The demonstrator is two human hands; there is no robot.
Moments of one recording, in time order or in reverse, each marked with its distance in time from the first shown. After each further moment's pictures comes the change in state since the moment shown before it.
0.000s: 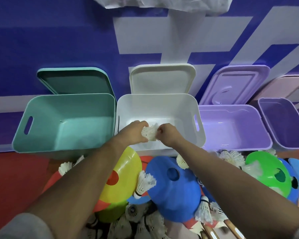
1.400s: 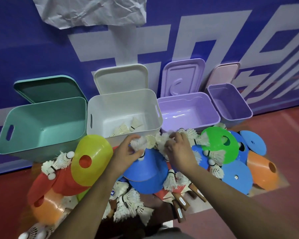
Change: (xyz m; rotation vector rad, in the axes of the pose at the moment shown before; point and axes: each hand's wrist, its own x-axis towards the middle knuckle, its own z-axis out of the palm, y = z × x) left_hand -0.148 0.123 0.086 -0.798 0.193 0.067; right_hand -0.185 0.147 -0.017 -0.381 0.594 -0.271
